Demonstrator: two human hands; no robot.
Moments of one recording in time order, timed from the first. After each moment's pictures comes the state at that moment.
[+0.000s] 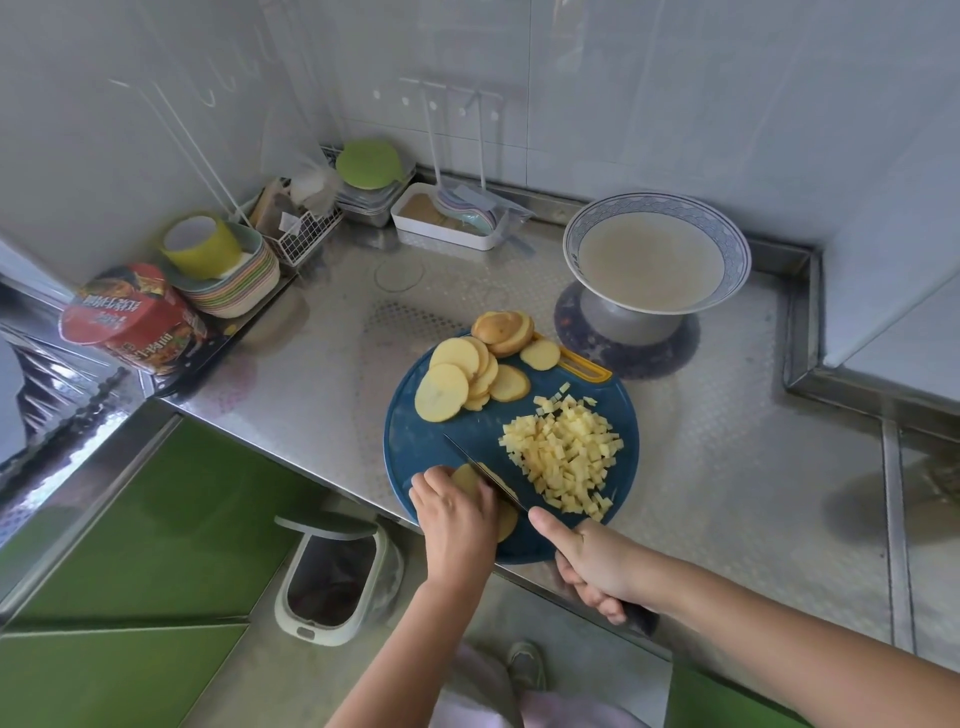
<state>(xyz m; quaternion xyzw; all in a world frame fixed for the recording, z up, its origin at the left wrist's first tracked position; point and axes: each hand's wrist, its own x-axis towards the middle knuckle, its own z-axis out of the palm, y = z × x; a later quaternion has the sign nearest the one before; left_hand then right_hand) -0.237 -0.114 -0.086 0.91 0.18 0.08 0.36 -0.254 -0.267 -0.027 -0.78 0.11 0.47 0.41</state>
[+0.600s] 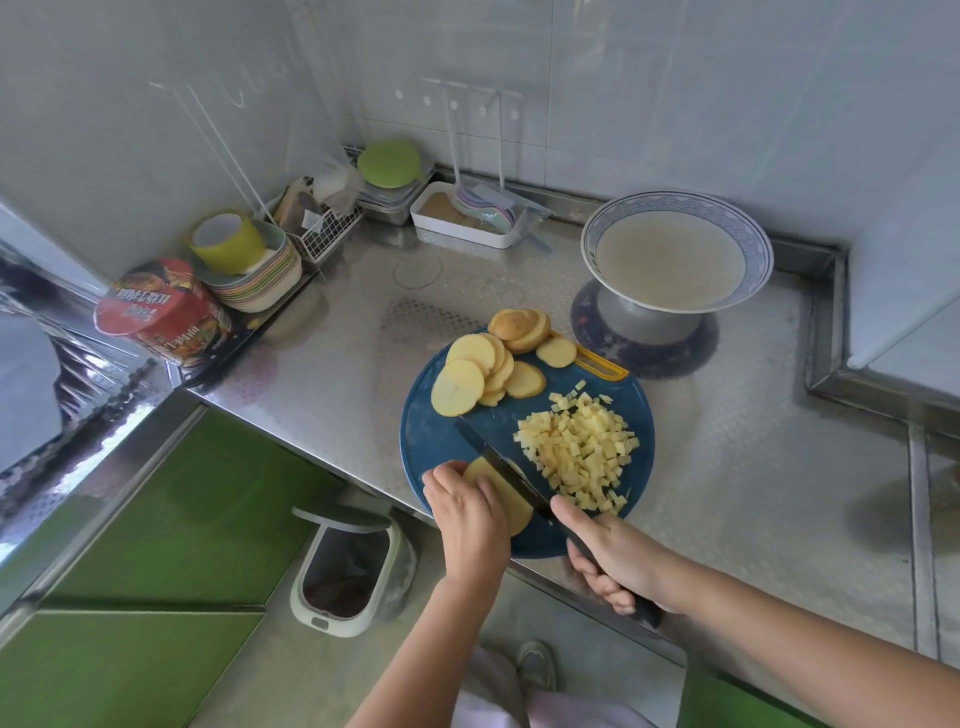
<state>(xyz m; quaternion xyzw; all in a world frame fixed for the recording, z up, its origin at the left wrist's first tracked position) -0.240 -0.114 -0.085 0.87 0.20 0.10 0.44 -0.256 -0.276 -0.035 -0.73 0.09 0.44 0.52</state>
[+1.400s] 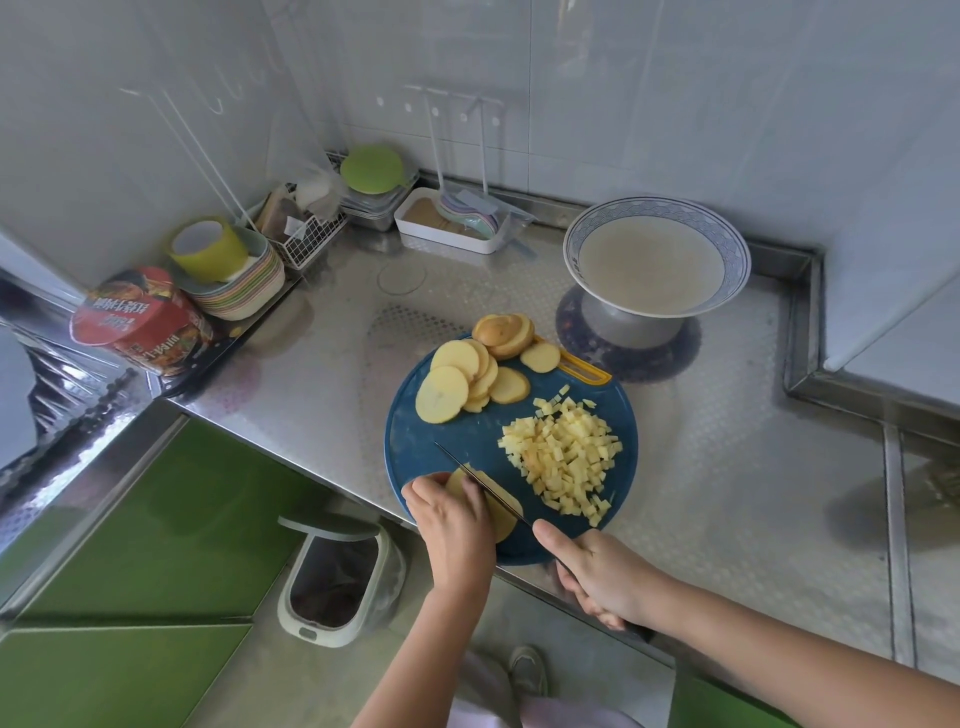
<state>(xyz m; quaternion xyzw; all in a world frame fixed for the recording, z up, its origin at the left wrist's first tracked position) -0.239 -0.120 -0.087 0.83 0.26 0.12 0.48 -0.268 -0.277 -0.036 -0.79 0.05 0.40 0.47</state>
